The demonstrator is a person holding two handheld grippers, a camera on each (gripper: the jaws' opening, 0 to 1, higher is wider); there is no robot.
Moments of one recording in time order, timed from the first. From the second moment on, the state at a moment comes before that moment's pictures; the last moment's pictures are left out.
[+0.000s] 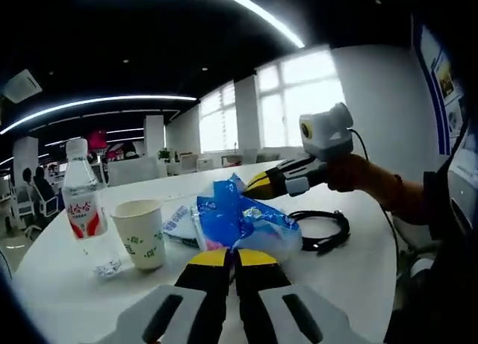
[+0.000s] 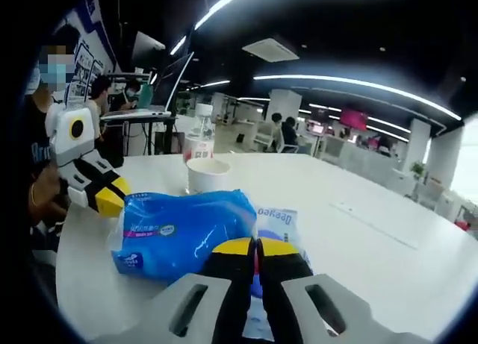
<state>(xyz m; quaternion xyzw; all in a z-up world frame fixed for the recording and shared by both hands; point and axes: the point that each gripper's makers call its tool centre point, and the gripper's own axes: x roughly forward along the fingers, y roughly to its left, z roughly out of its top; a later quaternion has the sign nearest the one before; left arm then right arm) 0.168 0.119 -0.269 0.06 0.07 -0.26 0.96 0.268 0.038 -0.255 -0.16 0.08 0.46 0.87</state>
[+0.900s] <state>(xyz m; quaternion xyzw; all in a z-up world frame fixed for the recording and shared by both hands) 0.170 0.119 -0.253 0.04 0.06 -0.25 0.97 0.239 0.008 -0.235 -0.13 0.09 0.46 0.87</state>
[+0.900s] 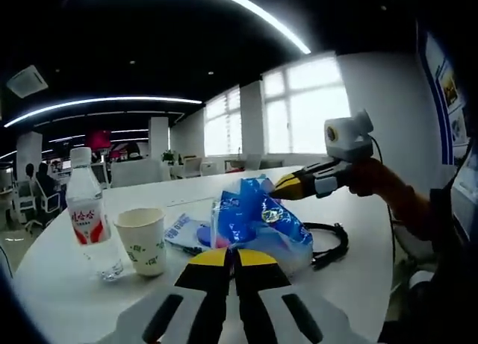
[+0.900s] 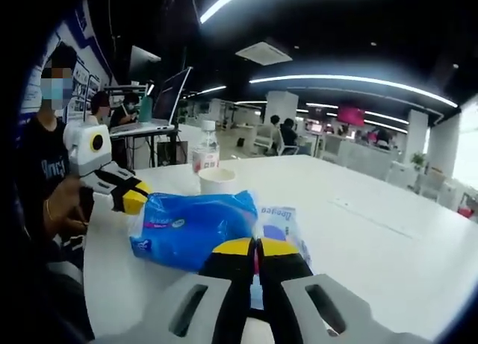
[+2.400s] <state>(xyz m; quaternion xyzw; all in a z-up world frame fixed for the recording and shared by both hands) 0.189 0.083 -0.220 0.00 0.04 -0.25 0.97 0.199 -0.053 -0.210 -0.10 0.06 0.41 0.90</state>
